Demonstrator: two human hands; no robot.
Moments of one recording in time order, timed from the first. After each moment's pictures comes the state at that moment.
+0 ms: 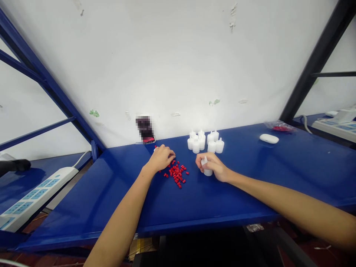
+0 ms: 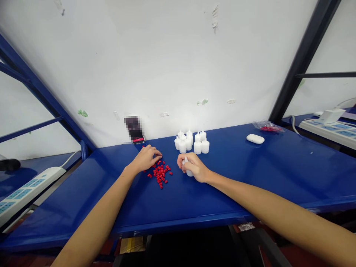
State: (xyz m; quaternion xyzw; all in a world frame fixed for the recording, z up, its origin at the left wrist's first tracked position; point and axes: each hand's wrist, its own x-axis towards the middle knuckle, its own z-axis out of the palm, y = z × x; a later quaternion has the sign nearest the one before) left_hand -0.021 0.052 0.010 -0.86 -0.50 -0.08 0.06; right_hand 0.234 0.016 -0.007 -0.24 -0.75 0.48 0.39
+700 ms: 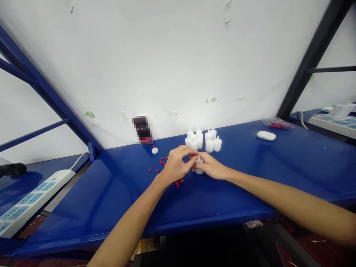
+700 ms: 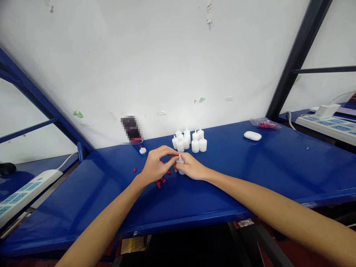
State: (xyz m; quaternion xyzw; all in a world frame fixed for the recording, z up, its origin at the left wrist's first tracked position) left_hand 0.059 0.001 0.026 -0.84 -0.30 -0.44 -0.08; right_hand 0.227 0.021 -0.012 -0.26 -0.75 0.49 0.37
